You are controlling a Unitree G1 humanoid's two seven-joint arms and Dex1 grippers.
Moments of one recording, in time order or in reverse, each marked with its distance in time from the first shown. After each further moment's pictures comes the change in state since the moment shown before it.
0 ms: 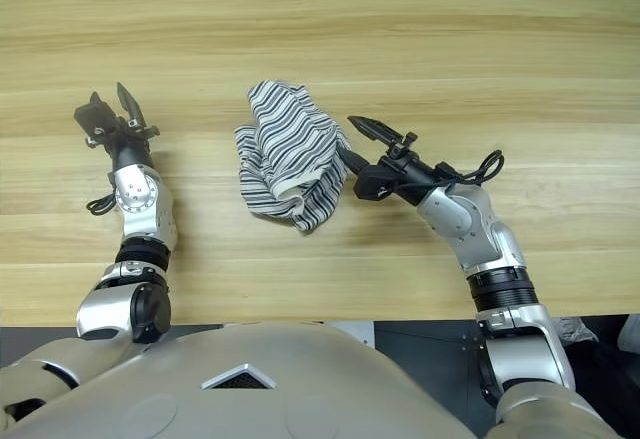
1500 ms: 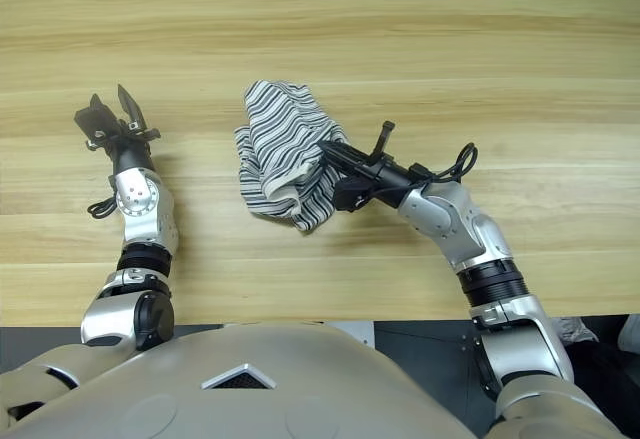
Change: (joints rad) left arm 0.037 -0.016 -0.001 -0.078 0.013 0.039 0.001; right arm -0.037 0.001 0.100 -0.040 -0.063 0.002 -0.016
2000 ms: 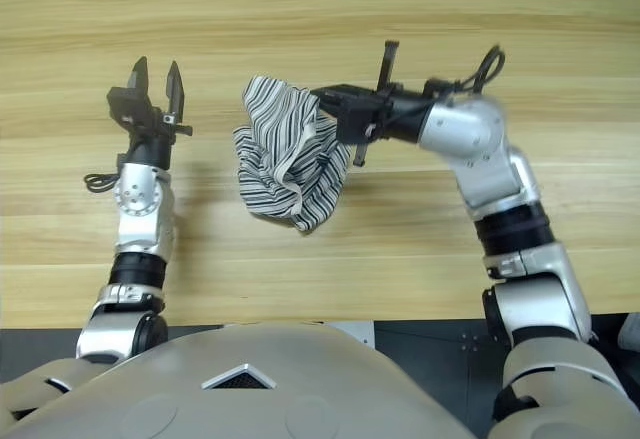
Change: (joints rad) left arm 0.184 0.100 -0.207 -0.464 0.006 0.159 -0.387; right arm -0.362 -0.056 -0.007 0.010 0.401 0.285 0.552
